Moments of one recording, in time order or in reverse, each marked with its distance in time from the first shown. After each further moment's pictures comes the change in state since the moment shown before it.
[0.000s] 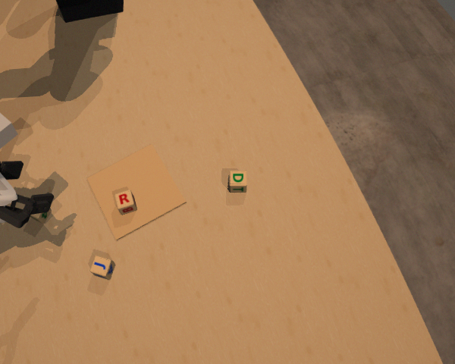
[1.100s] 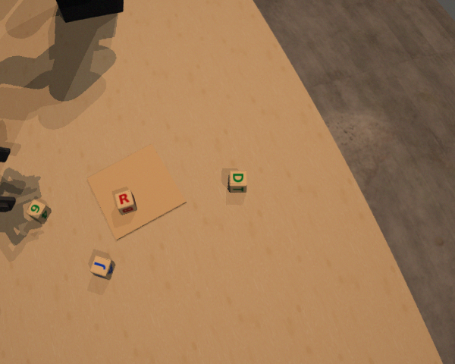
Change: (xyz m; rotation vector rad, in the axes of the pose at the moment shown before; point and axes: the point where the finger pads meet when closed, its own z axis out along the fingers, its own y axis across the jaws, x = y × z) arm -0.007 -0.034 -0.026 -0.300 0.128 0.417
